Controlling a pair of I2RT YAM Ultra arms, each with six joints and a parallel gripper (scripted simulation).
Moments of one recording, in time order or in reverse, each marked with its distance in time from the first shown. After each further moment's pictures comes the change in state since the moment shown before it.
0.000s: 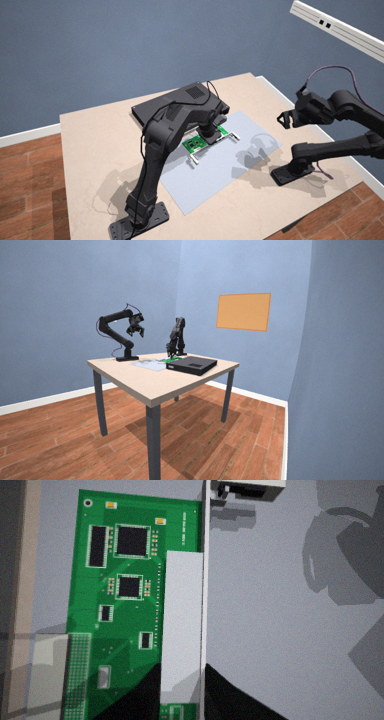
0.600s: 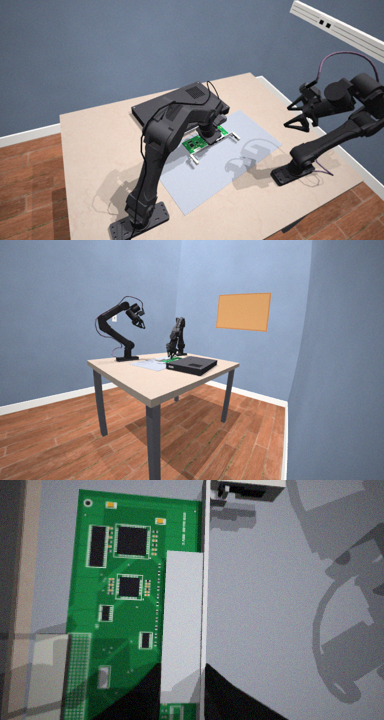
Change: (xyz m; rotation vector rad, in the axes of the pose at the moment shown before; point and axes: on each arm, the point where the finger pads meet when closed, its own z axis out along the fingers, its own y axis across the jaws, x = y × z) left arm 0.000 0.000 0.000 0.000 0.000 0.000; right arm -0.017 0.070 -0.090 -0.599 -0.058 -0.547
